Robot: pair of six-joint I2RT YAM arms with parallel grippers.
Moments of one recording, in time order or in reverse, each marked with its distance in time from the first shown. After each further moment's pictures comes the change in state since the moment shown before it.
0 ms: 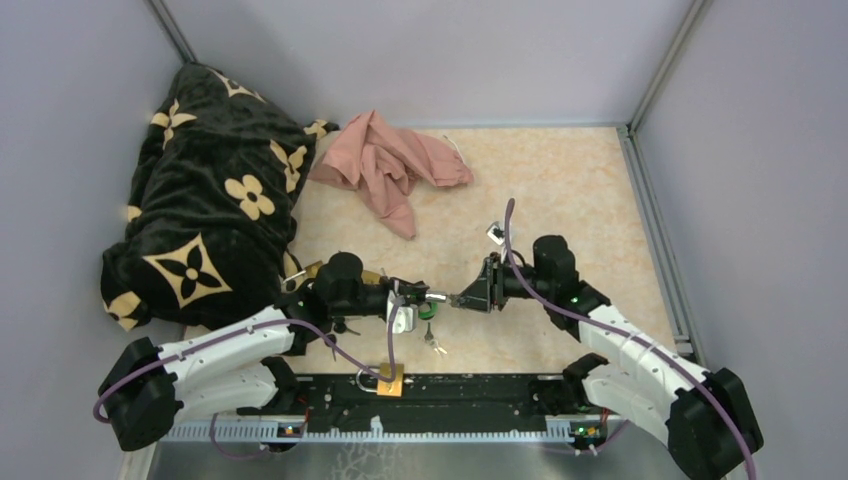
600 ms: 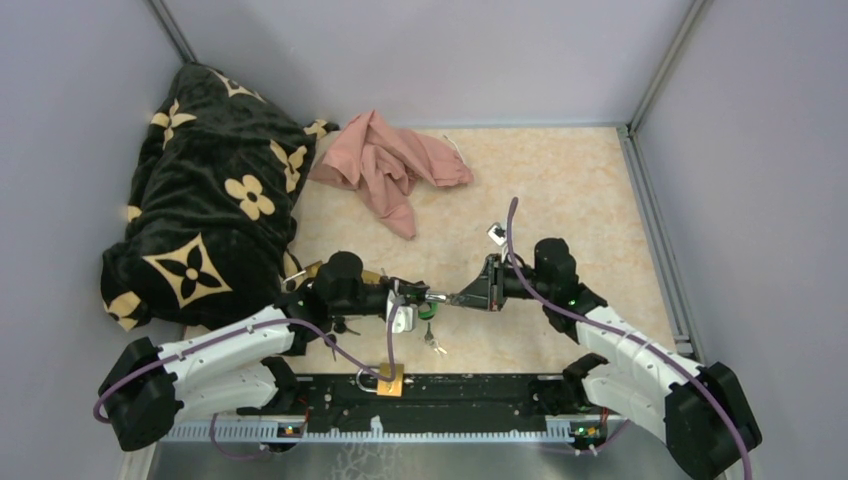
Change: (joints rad) left arm 0.000 0.002 0.004 -0.003 0.008 0.000; right arm 0.000 0.027 -0.064 0.171 -0.046 0.121
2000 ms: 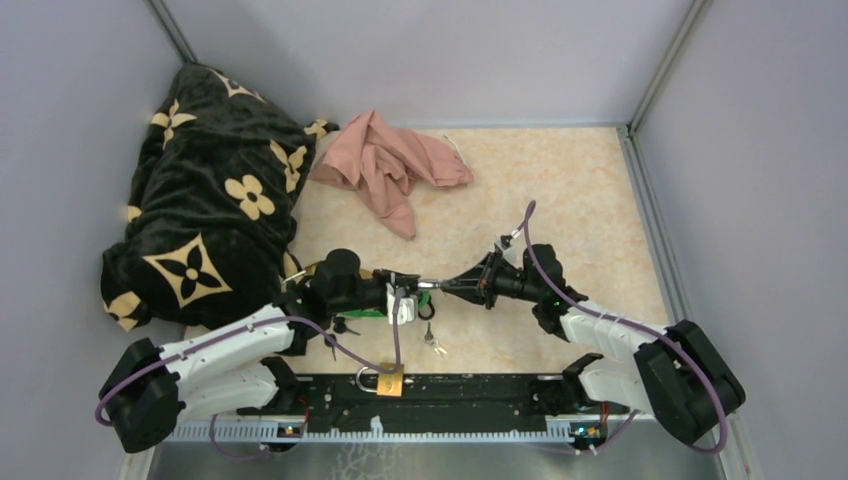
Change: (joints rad) left arm 0.026 0.006 -0.006 -0.002 -0.093 0.029; right arm 0.040 0.209 -0.076 0.297 0.197 0.935
